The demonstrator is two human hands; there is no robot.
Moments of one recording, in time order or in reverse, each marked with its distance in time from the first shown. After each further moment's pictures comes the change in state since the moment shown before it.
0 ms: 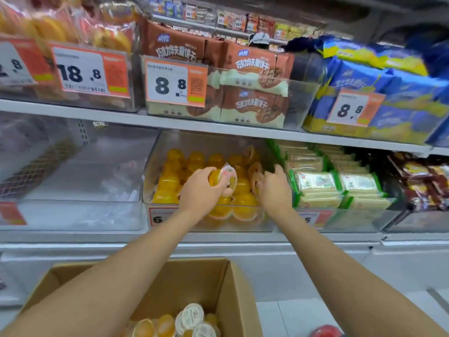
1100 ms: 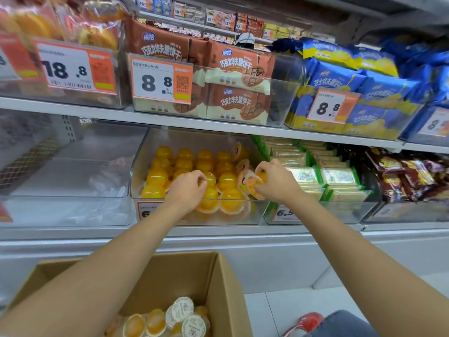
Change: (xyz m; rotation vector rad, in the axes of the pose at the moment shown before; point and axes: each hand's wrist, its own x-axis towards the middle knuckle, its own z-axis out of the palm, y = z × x) left_hand 0.002 -0.011 -0.001 0.215 -0.158 0.058; right_hand -0.006 0.016 -0.069 -0.070 -0.283 -0.125
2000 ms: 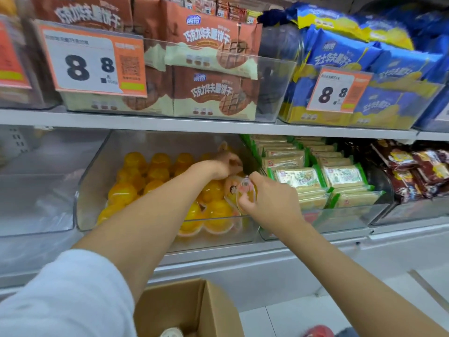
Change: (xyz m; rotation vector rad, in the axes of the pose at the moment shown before) left_hand 0.148 0.075 0.077 0.002 -0.526 0.187; right_hand 0.004 0.017 0.041 -0.176 0.275 -0.076
